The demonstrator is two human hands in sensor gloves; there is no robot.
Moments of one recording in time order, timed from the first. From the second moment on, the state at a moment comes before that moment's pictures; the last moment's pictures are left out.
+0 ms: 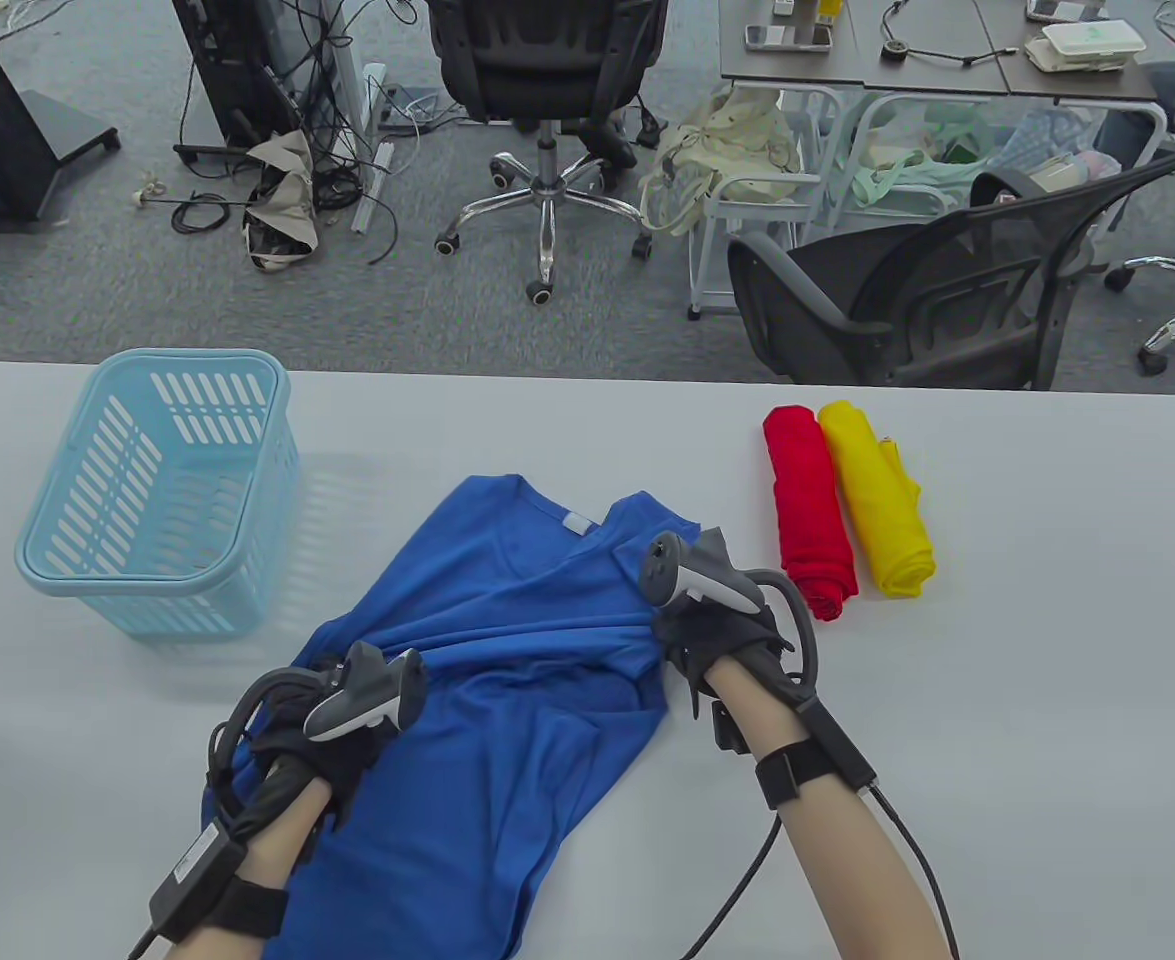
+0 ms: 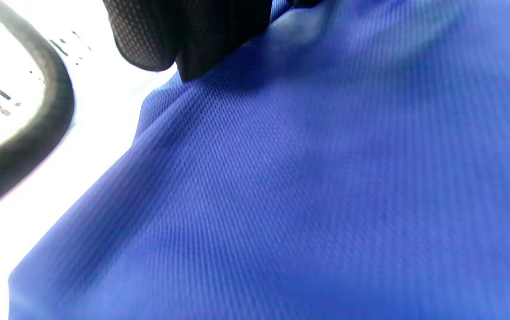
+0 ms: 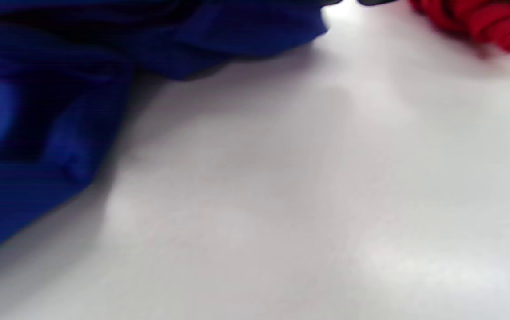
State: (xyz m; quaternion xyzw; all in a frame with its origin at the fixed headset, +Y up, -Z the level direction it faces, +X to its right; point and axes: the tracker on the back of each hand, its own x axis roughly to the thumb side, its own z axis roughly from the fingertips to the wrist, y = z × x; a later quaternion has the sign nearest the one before) left_hand -0.235 -0.757 -0.307 -0.25 0.00 -0.22 0.94; right_hand 0.090 -0.741 -0.400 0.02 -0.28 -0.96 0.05
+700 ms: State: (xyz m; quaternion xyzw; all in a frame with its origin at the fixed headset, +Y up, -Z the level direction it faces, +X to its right) left_hand -0.242 -0.782 -0.317 -0.27 -0.01 -0.20 0.94; right_hand 0.099 -0.734 -0.403 0.08 -0.29 -0.94 0.13
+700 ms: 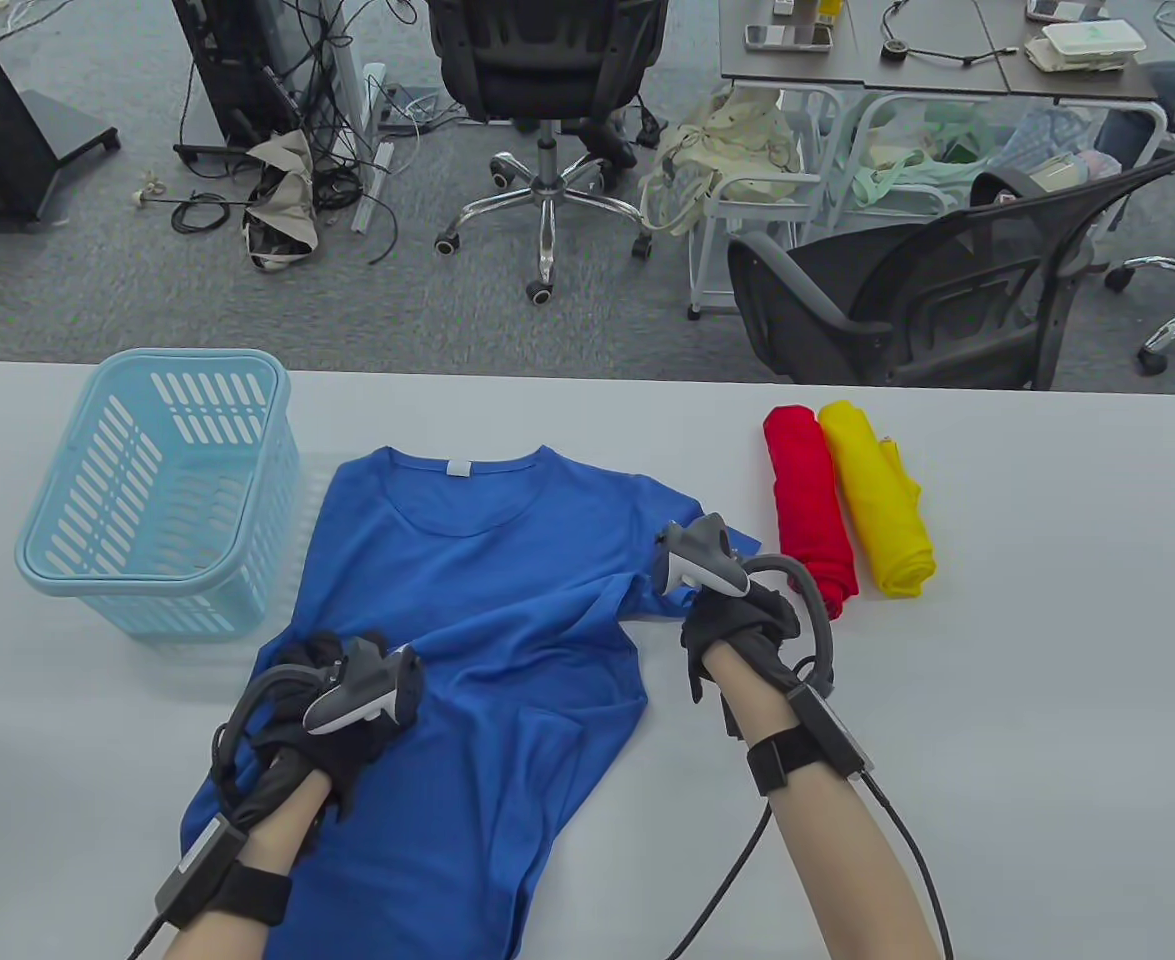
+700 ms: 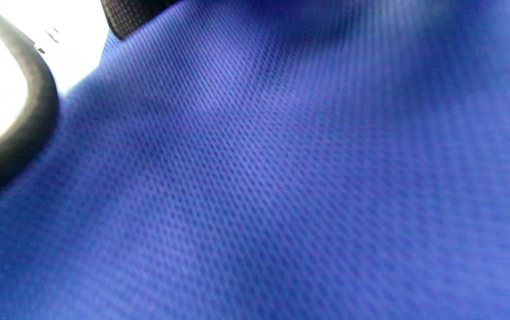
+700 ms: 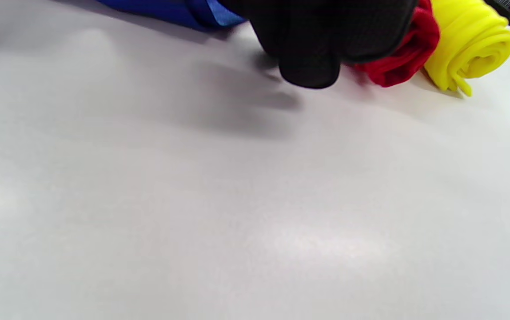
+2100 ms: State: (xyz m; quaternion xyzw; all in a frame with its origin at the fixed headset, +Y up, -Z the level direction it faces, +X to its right) left_hand -0.214 -0.748 -0.313 -0.19 -0.03 -0.13 0.97; right_hand 0.079 -0.803 -0.405 0.04 -0.30 -0.95 -0.02
